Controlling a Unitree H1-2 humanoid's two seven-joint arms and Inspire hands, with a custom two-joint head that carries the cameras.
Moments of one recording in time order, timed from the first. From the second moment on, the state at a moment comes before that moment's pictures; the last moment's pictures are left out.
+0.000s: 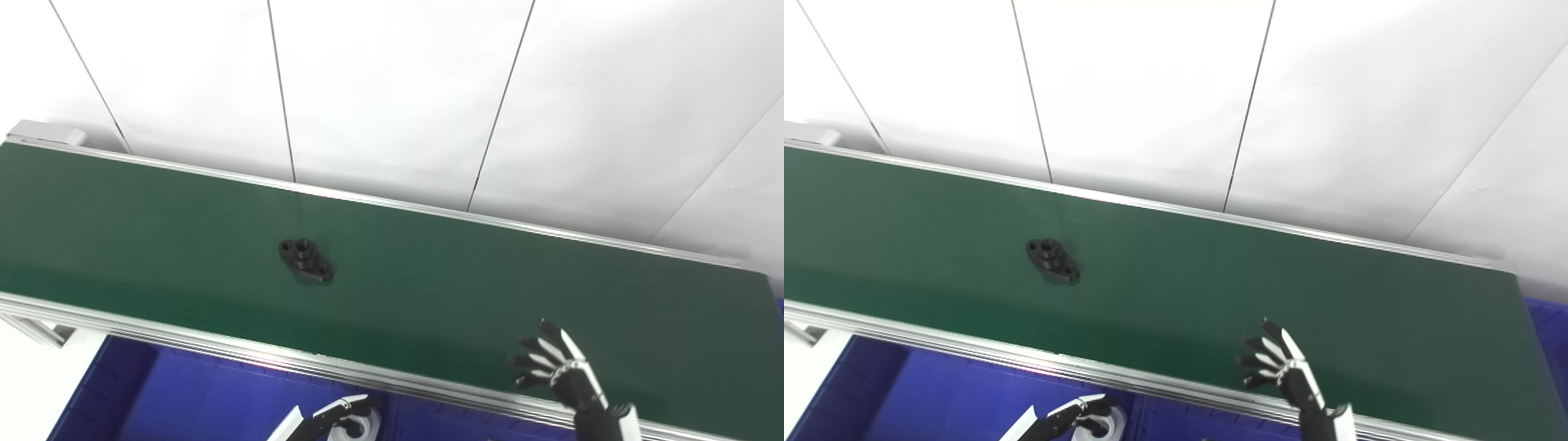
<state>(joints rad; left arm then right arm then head) 0.33 0.37 -0.63 0.09 0.17 -0.43 0.19 0.46 -0.20 0.32 -0.41 -0.27 -0.41 -0.21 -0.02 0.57</state>
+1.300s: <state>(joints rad) 0.30 0.44 -0.63 0.09 0.15 -0.43 0.20 -0.03 -0.12 0.23 -0.47 -0.56 0.18 0.22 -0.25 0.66</state>
